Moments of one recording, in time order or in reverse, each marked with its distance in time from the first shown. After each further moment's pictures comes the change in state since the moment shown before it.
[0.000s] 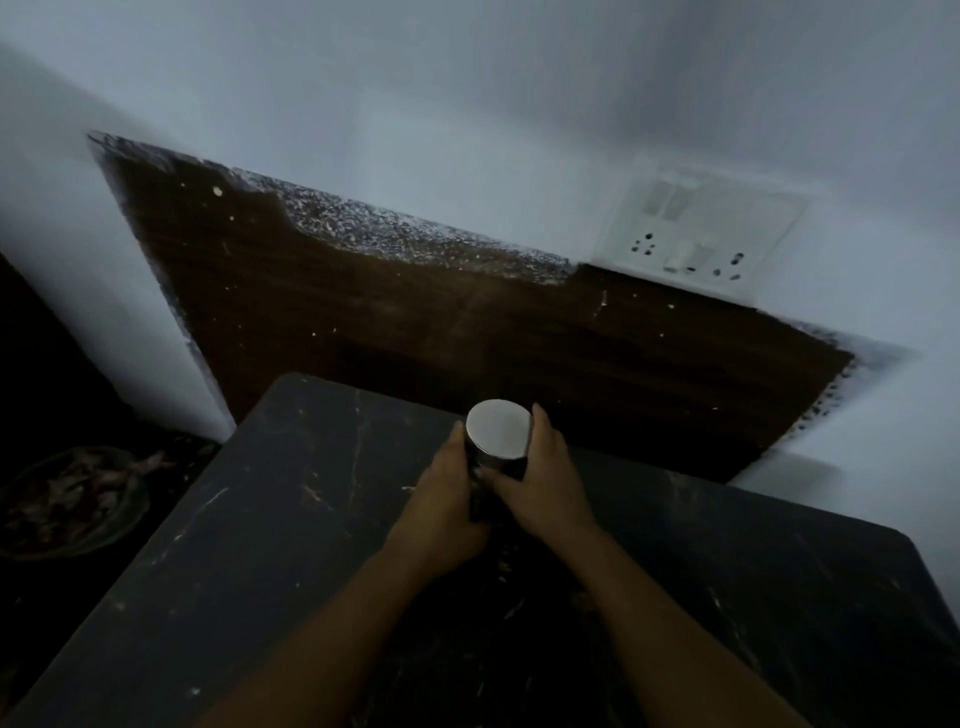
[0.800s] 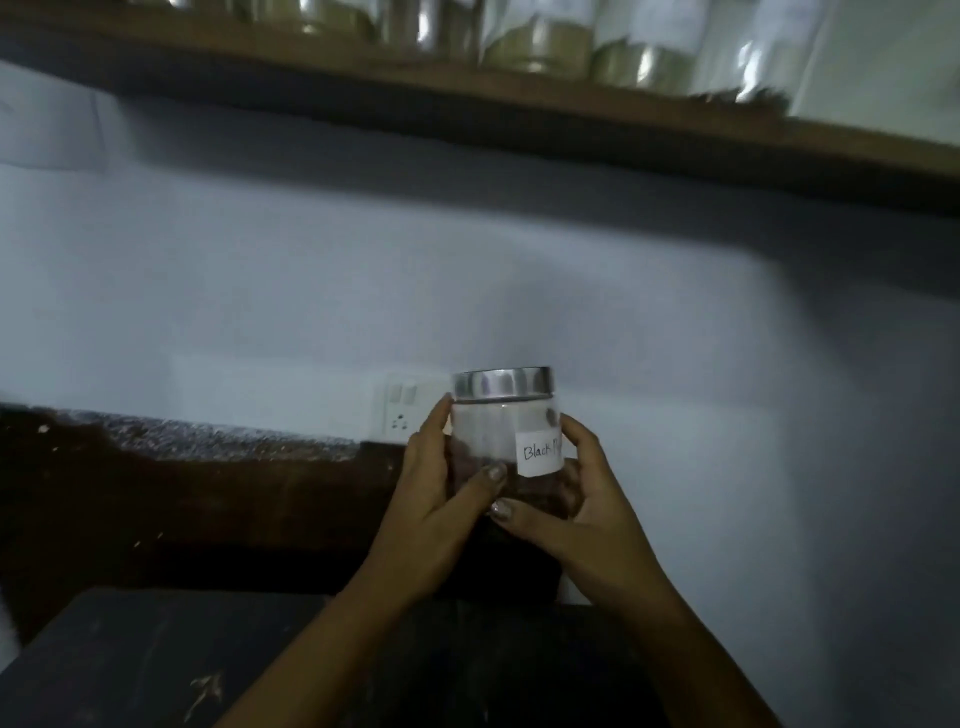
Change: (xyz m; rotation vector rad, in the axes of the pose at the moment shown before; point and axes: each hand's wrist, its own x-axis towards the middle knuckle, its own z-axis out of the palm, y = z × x) left_hand -0.040 0.354 0.060 -0.439 0.079 0.489; right_hand -0.192 -0.051 -0.328 0.578 0.233 -0.352
